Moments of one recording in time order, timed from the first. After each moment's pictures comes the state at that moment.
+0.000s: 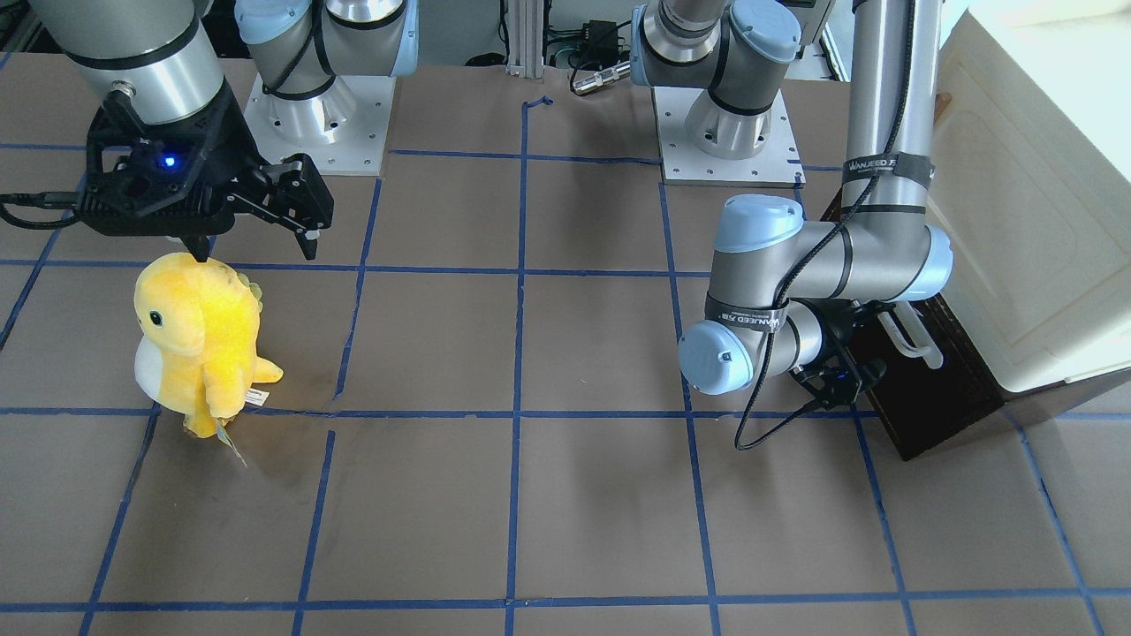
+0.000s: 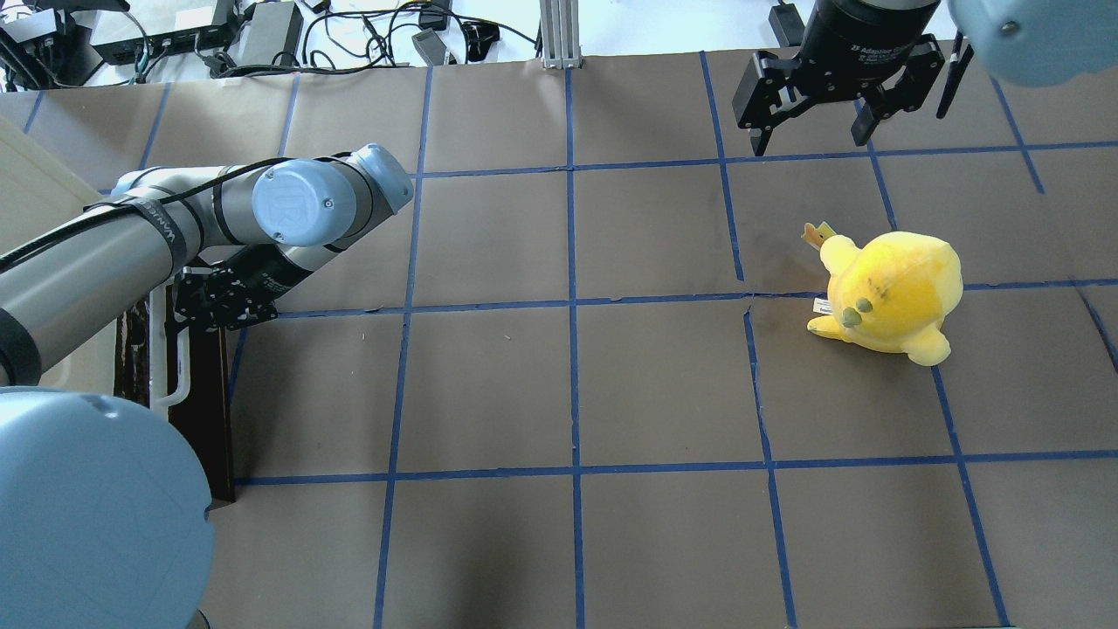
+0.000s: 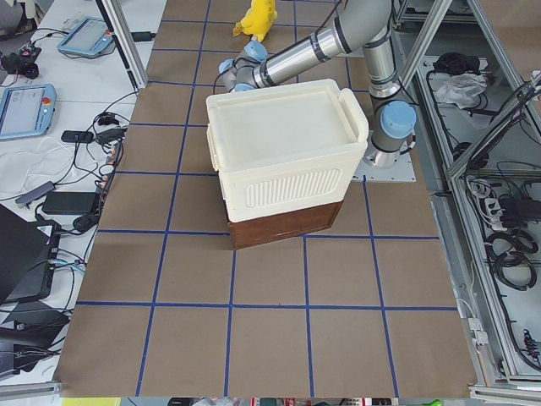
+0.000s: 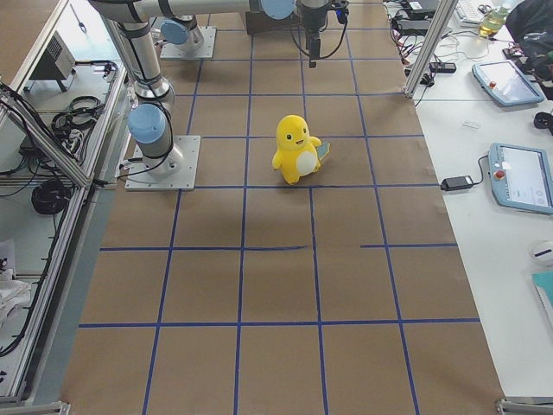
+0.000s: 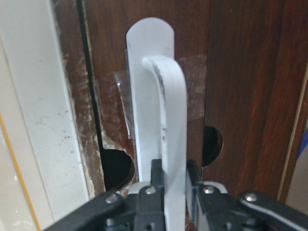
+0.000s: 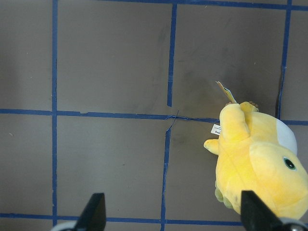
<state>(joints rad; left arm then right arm) -1.59 -2.05 -1.70 -1.86 2.57 -0.92 1.60 -1.48 1.44 -1.57 -1.58 -0.02</state>
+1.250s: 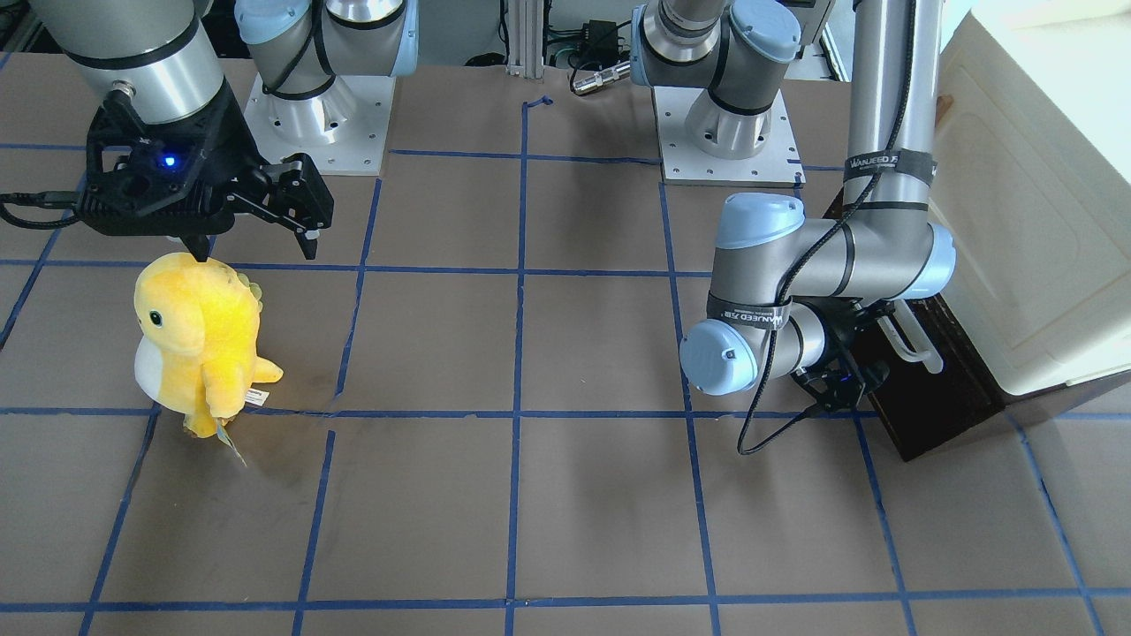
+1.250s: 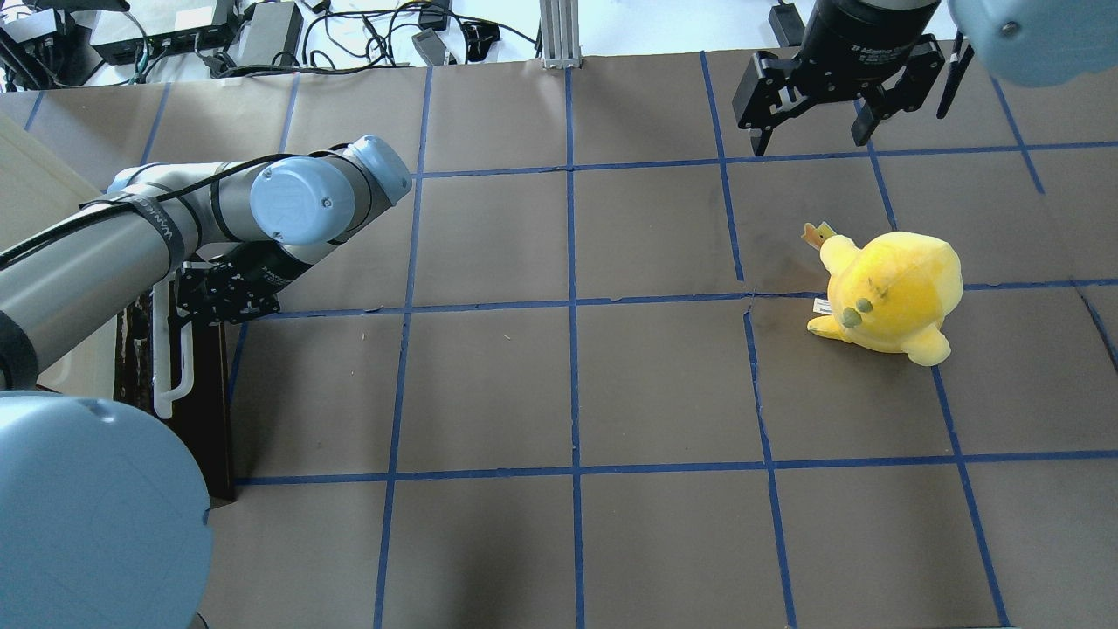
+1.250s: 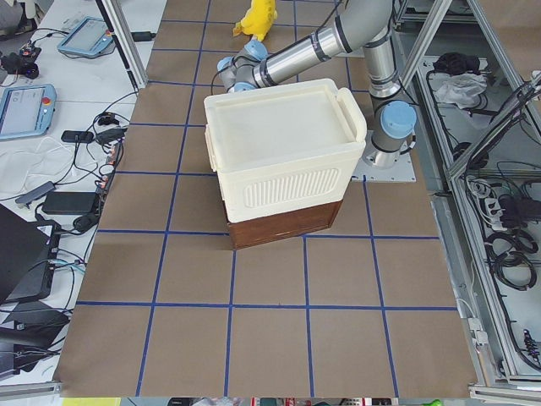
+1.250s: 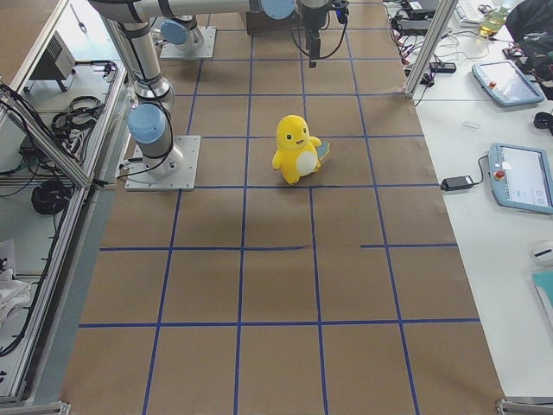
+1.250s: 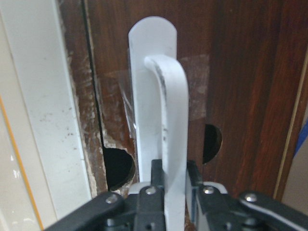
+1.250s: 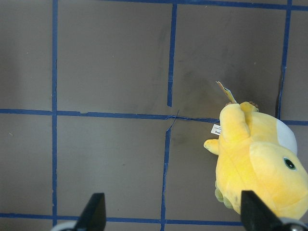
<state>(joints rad) -1.59 -2.05 -1.70 -1.82 2.56 -0.88 1.60 -1.48 1.44 -1.57 -1.58 -0.02</state>
